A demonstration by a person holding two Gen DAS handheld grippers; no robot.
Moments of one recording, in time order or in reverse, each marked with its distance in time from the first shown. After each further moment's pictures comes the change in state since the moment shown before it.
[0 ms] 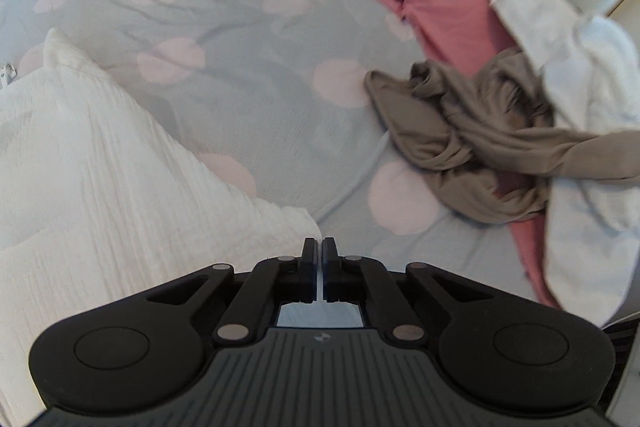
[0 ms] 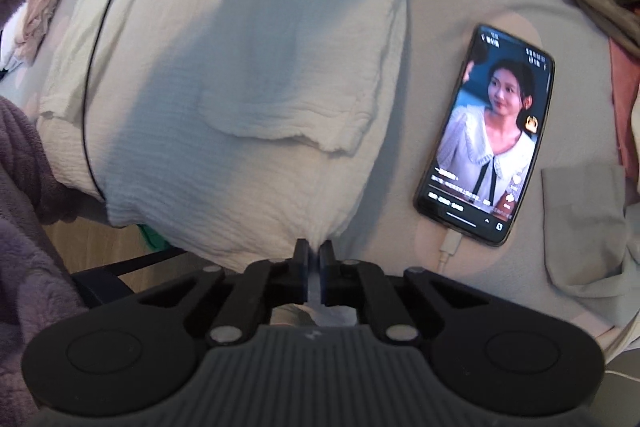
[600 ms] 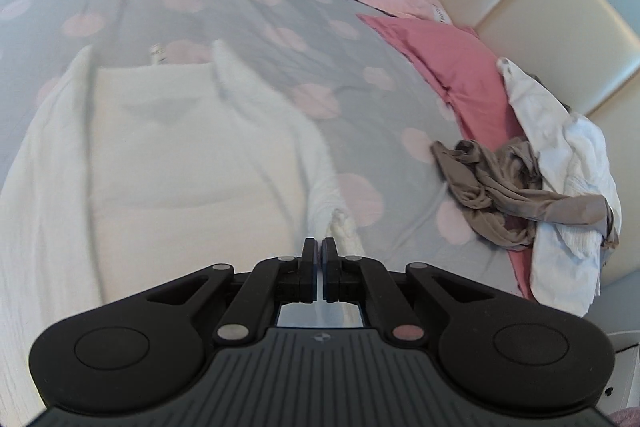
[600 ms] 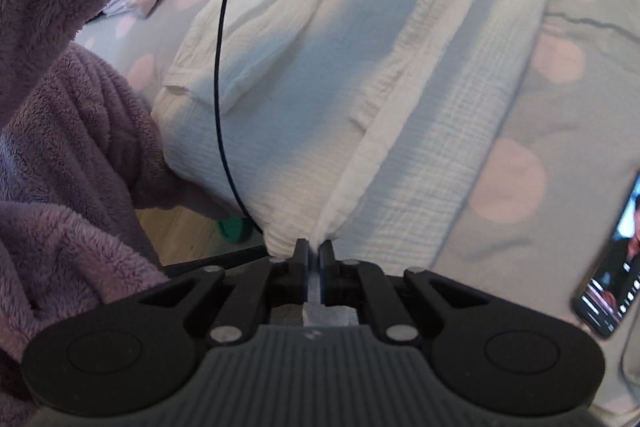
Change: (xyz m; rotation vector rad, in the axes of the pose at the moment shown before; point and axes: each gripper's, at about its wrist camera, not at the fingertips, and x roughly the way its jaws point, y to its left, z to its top) left arm -0.104 0.158 -0.057 -0.180 -0.150 -0.059; right arm 0.018 0.135 0.046 -0.251 0.040 0.164
